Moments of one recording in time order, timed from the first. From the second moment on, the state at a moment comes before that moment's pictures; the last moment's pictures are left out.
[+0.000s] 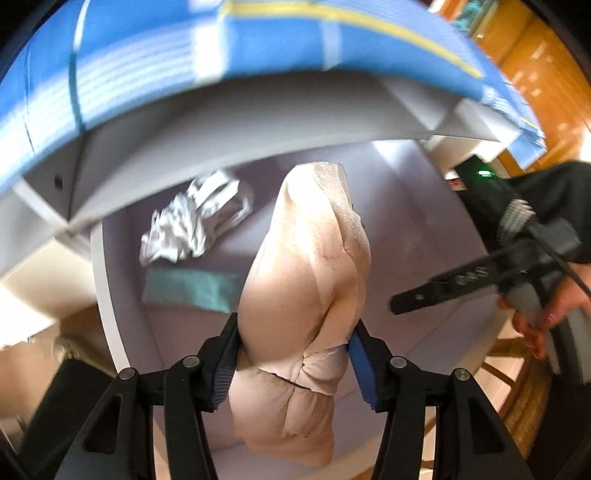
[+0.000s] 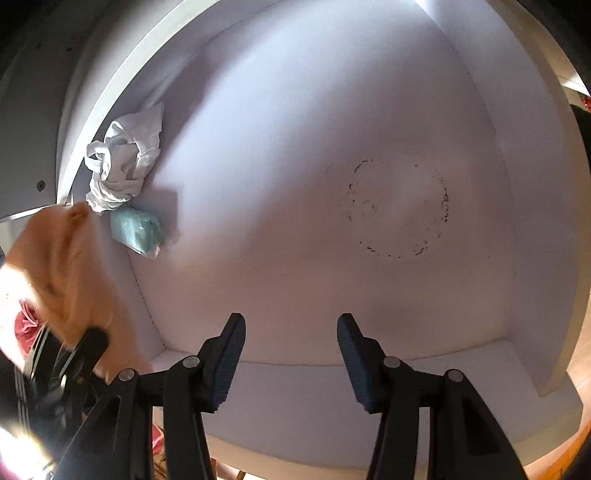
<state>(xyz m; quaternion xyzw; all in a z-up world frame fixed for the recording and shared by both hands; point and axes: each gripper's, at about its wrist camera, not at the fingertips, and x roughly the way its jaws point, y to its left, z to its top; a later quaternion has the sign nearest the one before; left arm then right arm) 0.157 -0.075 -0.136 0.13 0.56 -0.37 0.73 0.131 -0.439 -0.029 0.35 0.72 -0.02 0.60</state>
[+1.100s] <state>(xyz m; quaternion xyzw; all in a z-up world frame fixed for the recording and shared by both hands) 0.268 -0.066 0.138 0.13 0.34 -0.38 0.85 0.126 -0.429 -0.042 0.39 0.72 0.00 0.58</state>
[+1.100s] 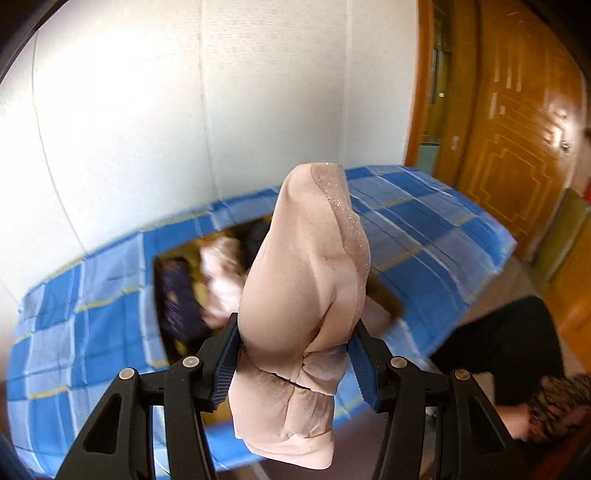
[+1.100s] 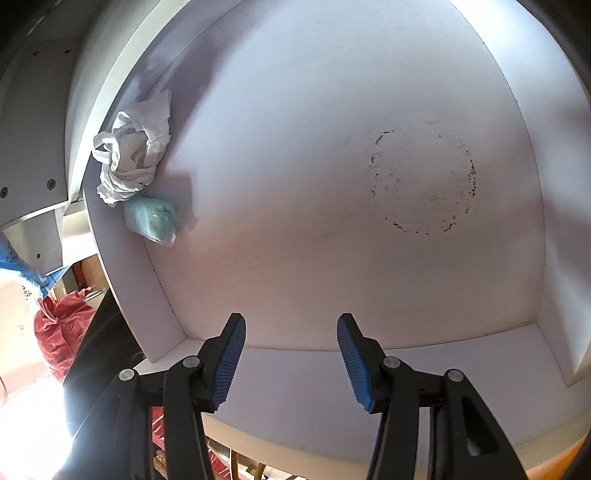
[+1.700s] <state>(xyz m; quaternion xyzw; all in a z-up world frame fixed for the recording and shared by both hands) 0.346 -0.085 0.055 0.21 0.43 -0.32 0.82 0.129 -0.425 -0.043 0.40 0.72 0.01 0.57</state>
